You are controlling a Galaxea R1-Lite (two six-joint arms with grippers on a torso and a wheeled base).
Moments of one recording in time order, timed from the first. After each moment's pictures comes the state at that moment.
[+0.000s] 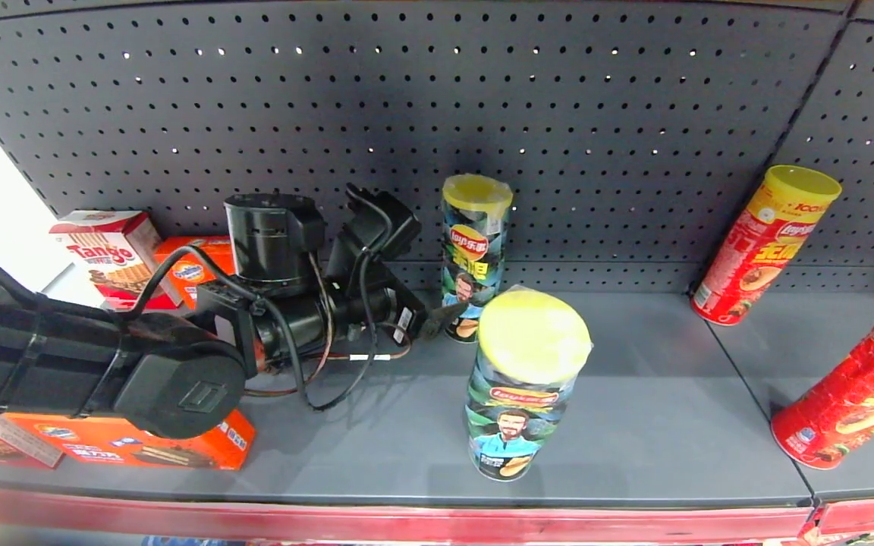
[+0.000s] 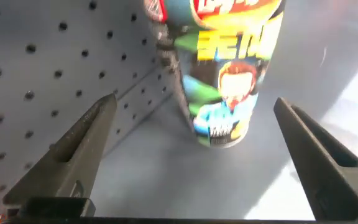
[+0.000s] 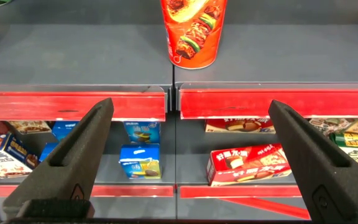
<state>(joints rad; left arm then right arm) -0.51 1.88 -1.03 -0.70 -0.19 0.35 -0.02 0.00 0.00 0.00 0.00 0.00</state>
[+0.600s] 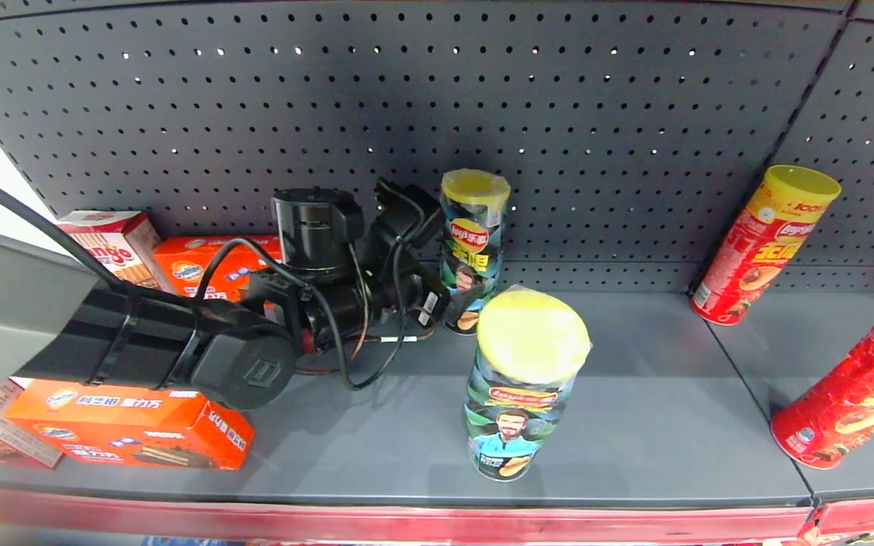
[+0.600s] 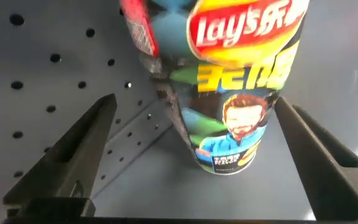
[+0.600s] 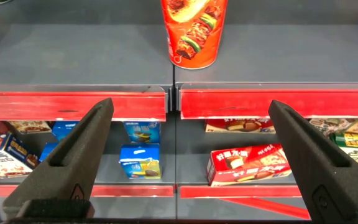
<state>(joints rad) -0.52 1.98 -1.16 -0.70 -0.13 0.35 -0.01 0.00 0.00 0.00 0.00 0.00</state>
